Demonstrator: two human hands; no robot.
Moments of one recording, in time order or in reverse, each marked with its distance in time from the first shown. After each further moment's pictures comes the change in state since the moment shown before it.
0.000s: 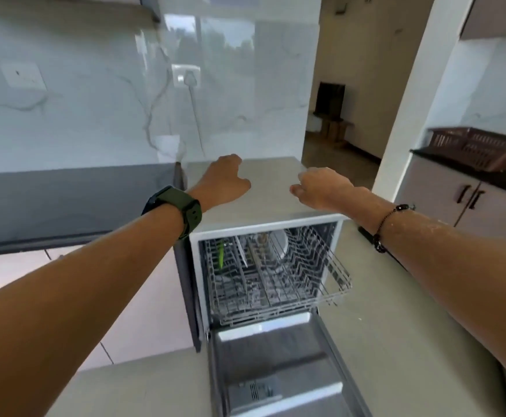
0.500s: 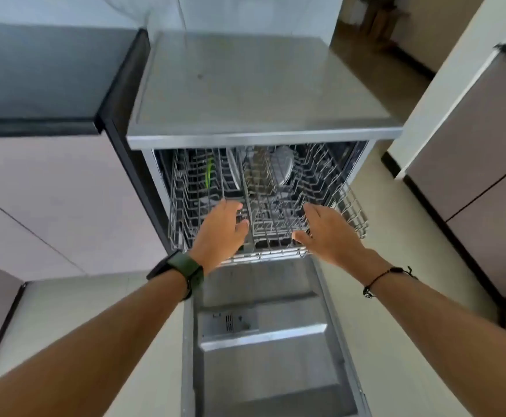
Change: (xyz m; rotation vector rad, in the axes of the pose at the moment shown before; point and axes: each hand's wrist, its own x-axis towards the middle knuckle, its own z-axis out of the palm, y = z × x) left_hand 0.035 -0.132 0.313 -0.053 -0.127 -0.141; right_hand 0.002 0.077 0.317 0.126 -0.250 -0.114
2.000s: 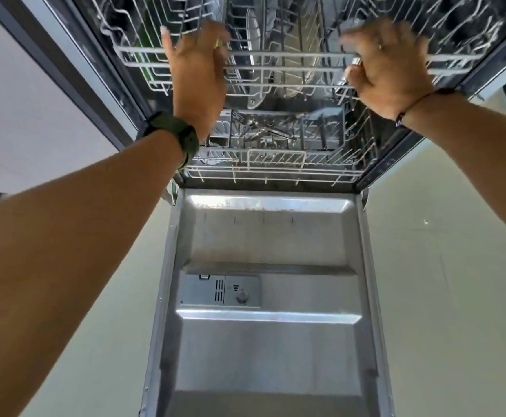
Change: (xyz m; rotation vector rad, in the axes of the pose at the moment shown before) left_hand 0.218 -0.151 0.151 0.035 0.750 -0.003; right_hand 0.260 0.122 0.184 -0.049 0.413 -0.207
